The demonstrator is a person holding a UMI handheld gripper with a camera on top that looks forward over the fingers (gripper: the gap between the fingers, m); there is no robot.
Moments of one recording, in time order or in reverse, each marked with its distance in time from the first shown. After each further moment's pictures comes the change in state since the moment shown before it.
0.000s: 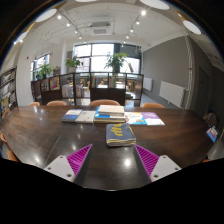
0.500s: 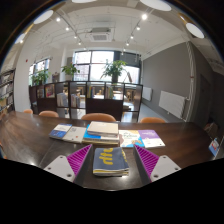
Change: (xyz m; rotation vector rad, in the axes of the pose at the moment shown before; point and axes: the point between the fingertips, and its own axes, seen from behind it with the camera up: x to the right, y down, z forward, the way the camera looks) arm 0.052 -0.104 0.127 0.098 0.015 -0.027
